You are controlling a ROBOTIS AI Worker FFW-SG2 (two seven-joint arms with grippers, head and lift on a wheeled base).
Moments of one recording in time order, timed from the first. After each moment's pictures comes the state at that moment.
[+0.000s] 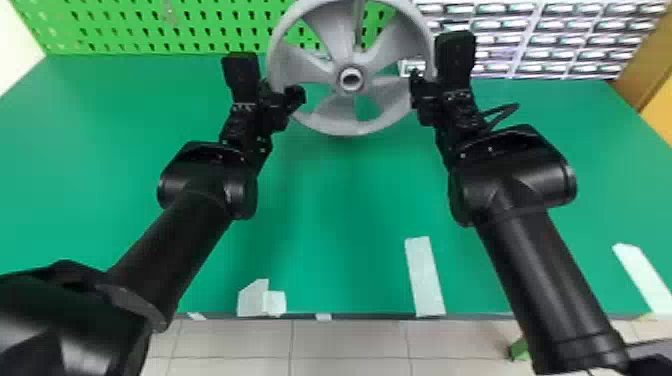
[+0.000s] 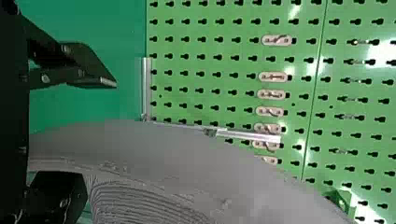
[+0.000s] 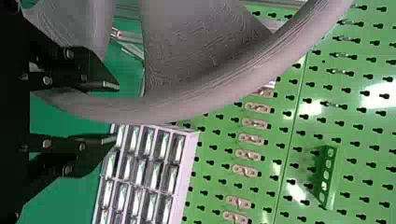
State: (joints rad) left arm -0.63 0.07 -0.32 -0.76 0.31 -0.12 0.03; right arm -0.41 0.00 0.17 -1.34 0.11 0.31 -0.14
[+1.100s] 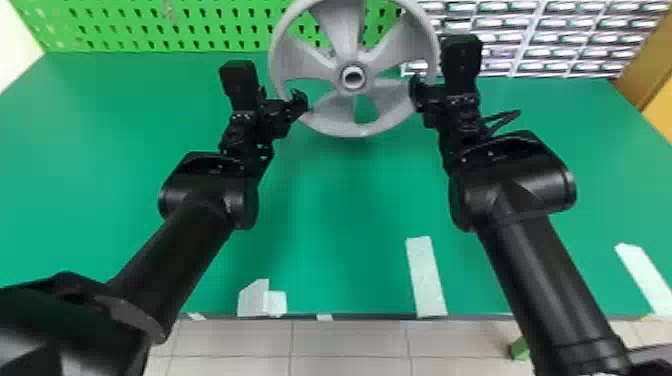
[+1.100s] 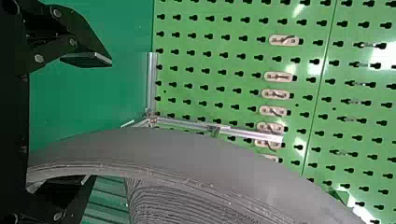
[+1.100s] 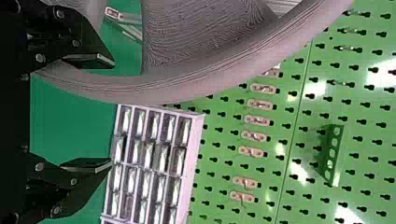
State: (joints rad) left arm -0.60 0.07 -0.34 -0.79 0.36 -0.15 0.00; right arm -0.40 0.00 0.18 -1.34 0.07 0.29 -0.22
